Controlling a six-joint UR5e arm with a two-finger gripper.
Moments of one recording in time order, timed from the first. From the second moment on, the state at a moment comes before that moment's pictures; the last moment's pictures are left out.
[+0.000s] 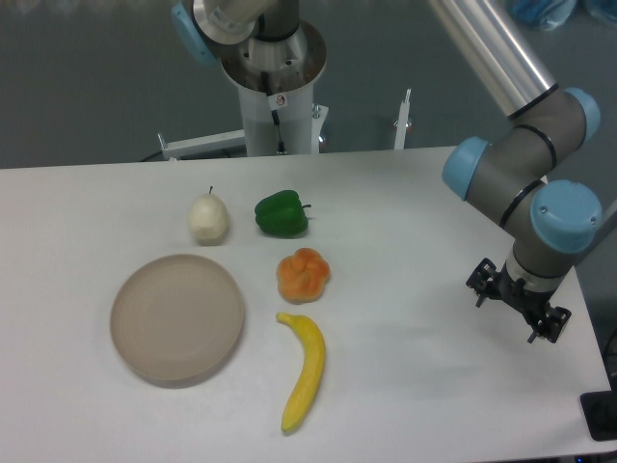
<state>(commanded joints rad) 2.52 -2.22 -1.30 -1.08 1.56 1.44</state>
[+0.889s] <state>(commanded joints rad) 2.22 -2.09 -1.44 -1.09 1.41 1.08</state>
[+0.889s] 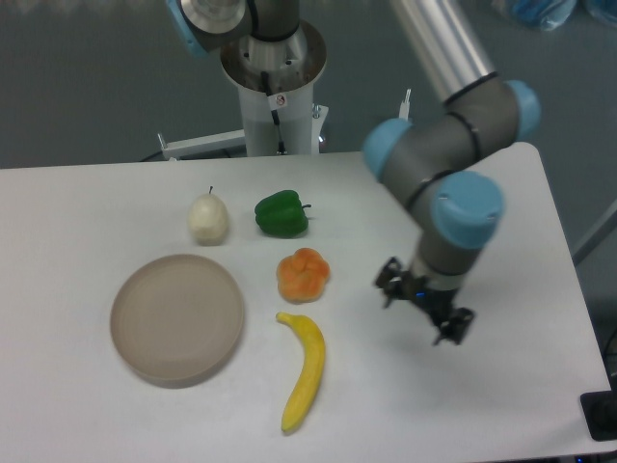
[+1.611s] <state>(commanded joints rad) 2.14 -2.19 -1.49 -0.99 1.42 0.76</state>
